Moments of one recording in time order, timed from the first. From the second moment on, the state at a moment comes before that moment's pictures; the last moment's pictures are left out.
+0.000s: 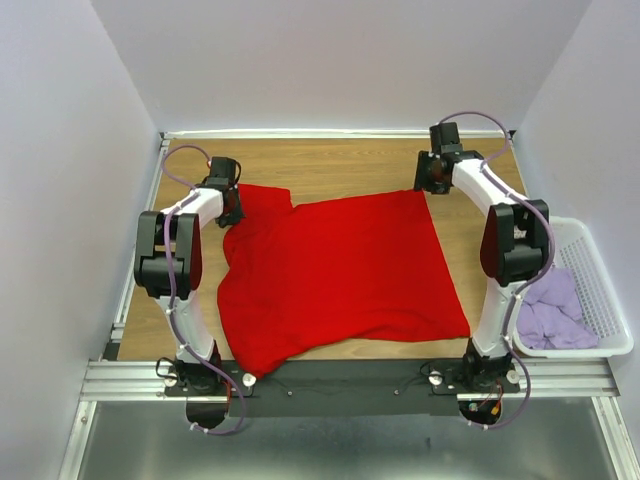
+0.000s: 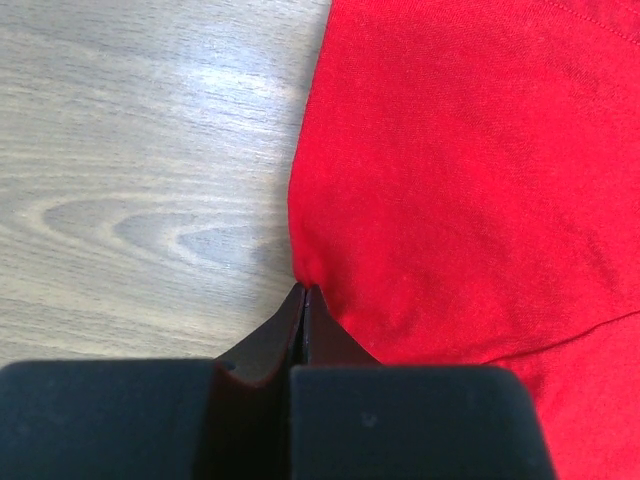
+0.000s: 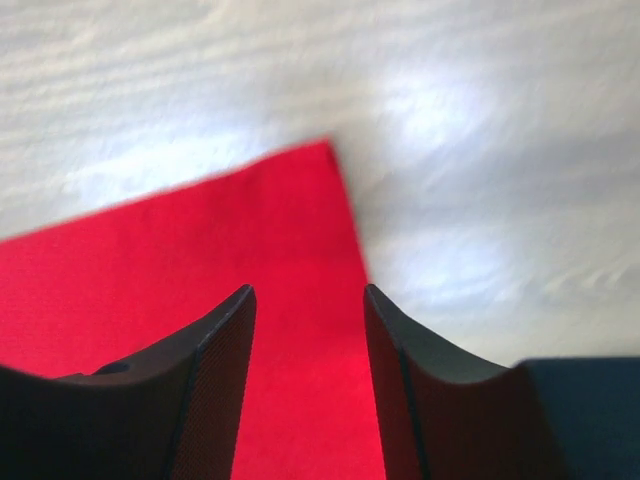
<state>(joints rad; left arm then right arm) -0.06 1.91 1.25 -0.38 -0.12 -0.26 0.15 2.00 1.59 -0.54 0.10 0.27</state>
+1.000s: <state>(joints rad) -0.03 1.90 1.24 -0.37 -0.12 -0.26 0.11 2.28 1.79 -0.45 -0.07 -0.06</state>
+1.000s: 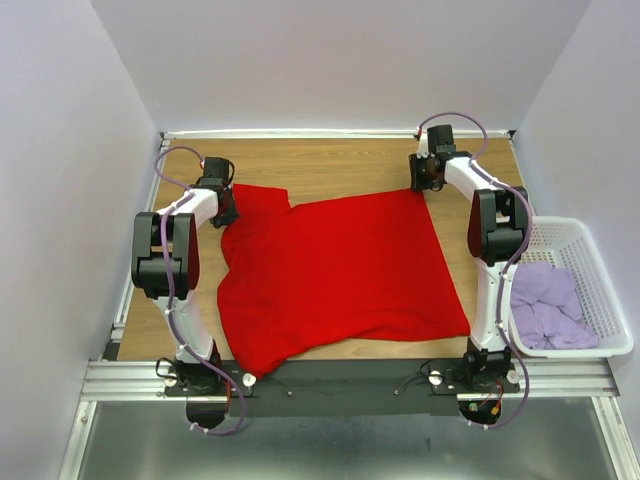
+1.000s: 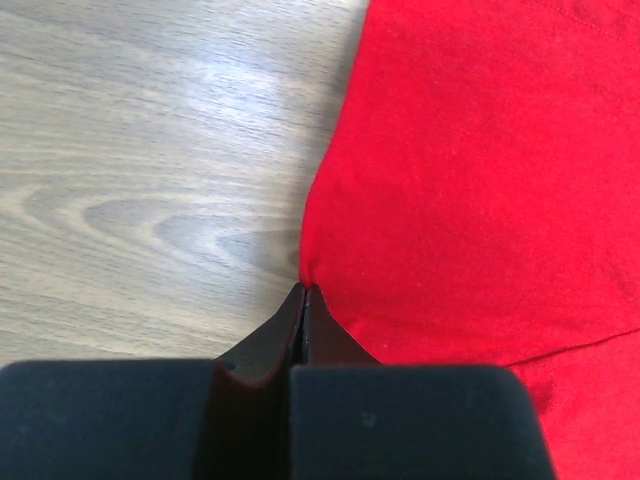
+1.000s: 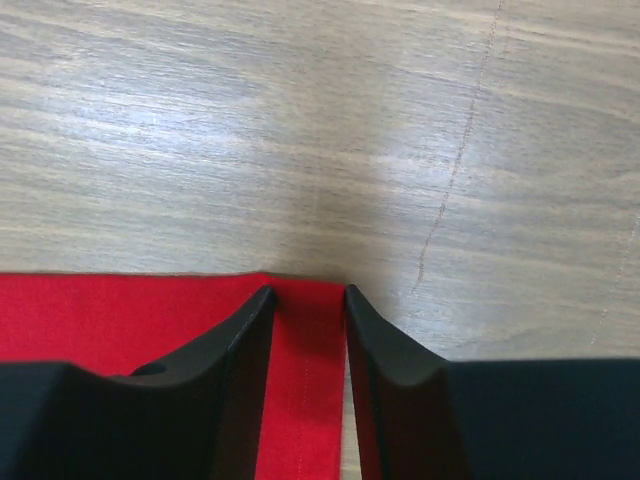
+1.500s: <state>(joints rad) -0.02 1.90 1.25 -0.37 -0.13 -0.27 0.11 2.28 1.77 -0.41 -0.09 -0.06</state>
